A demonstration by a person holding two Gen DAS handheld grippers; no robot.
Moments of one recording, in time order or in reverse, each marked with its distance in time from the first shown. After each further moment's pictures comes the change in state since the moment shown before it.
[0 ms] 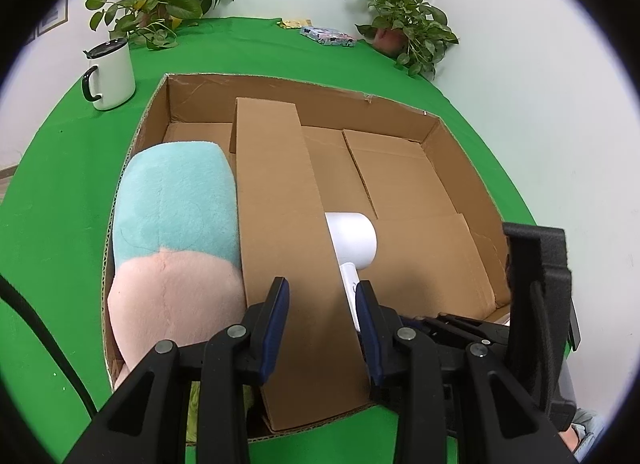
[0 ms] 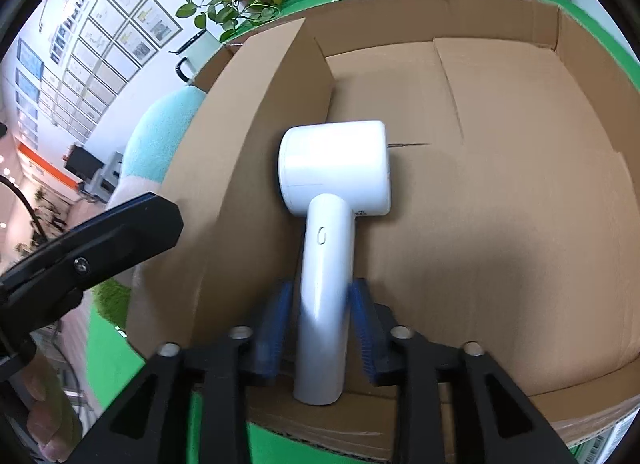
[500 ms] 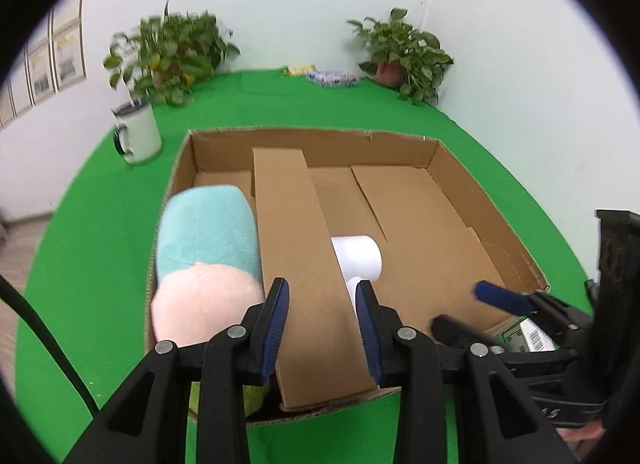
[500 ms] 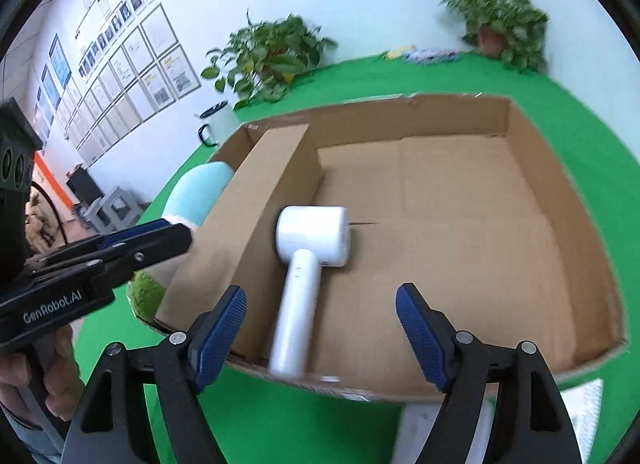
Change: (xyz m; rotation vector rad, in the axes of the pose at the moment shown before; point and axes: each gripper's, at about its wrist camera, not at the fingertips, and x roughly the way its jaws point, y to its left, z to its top) left arm -0.039 -0.023 -0.022 0.116 -0.192 0.143; right arm -0.099 -0.003 -0.034 -0.109 -0.323 -0.089
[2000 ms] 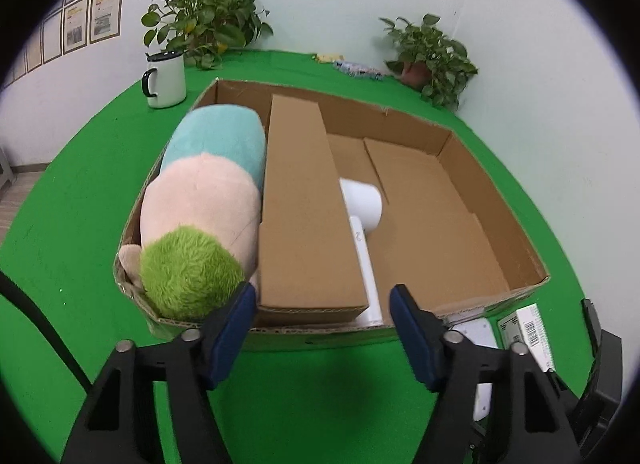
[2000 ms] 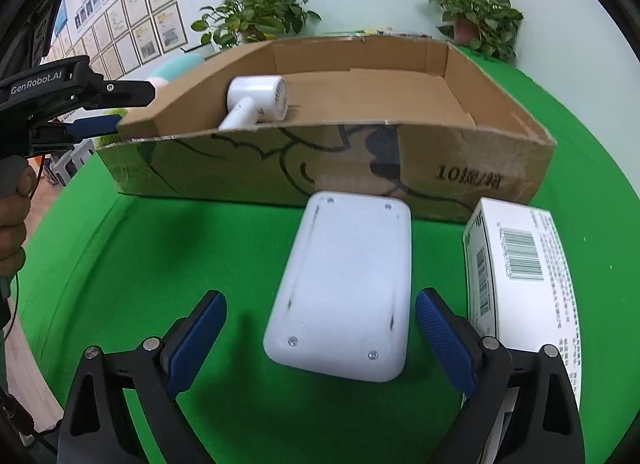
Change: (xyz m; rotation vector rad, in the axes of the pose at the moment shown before) left arm 0.010 -0.010 -0.055 -0.169 0.039 0.018; right arm -0.058 -0.044 -0.145 -0.101 0.083 -0.144
